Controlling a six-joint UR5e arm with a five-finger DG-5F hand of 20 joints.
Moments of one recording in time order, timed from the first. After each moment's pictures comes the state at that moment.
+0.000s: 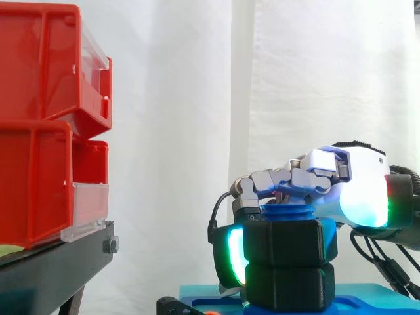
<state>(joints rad) -0.11 -2.42 -1.16 -2.41 -2.21 -1.10</state>
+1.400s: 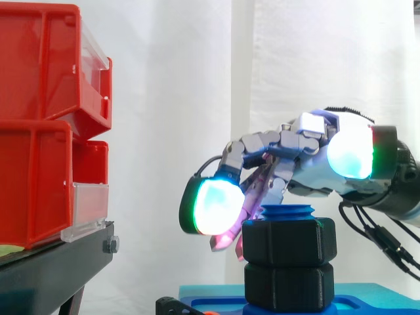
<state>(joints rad) -0.12 -2.41 -1.08 -2.45 -2.24 -1.09</state>
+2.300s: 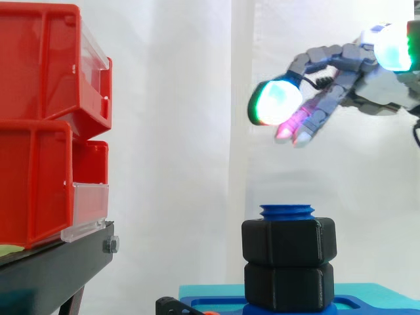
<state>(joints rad) -0.15 -2.06 -1.41 -2.53 -2.00 -1.20</state>
